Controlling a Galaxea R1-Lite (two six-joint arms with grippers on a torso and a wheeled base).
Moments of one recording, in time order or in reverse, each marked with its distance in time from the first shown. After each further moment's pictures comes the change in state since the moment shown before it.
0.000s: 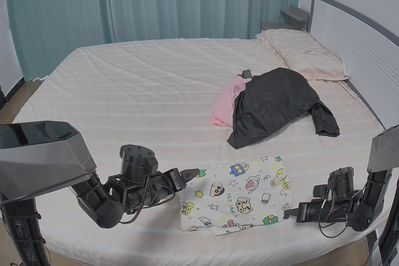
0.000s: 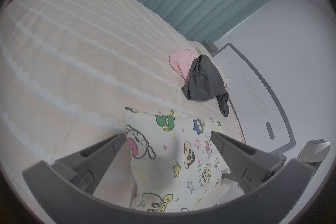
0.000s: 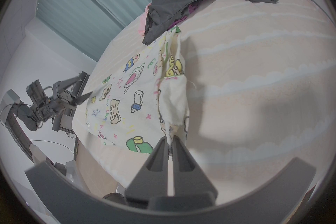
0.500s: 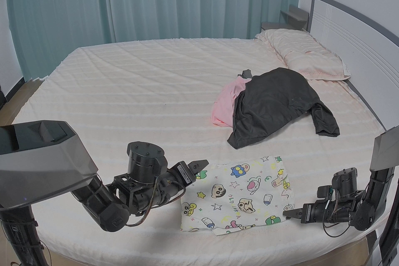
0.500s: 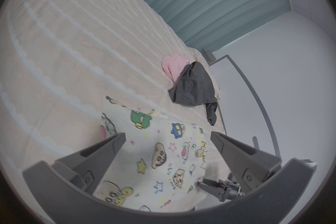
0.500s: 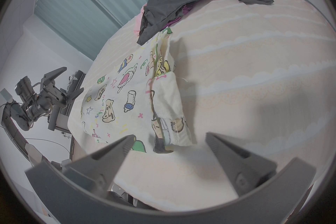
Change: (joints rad) left arm -0.069 -0.037 -0.031 -0.002 0.071 -0.169; right arm -0.046 0.000 0.024 0.009 -0.002 -0.064
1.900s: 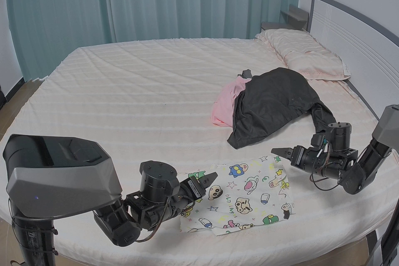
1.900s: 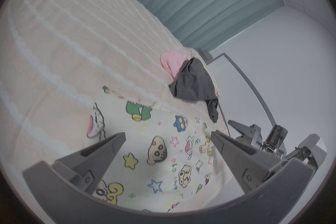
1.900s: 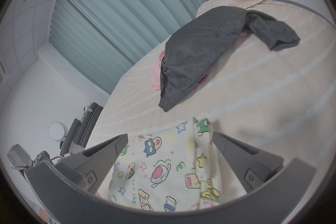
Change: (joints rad) left arm -0.078 0.114 0.048 -0.190 0.067 0.012; right arm -0.005 -0.060 -0.465 0.171 -0.011 0.191
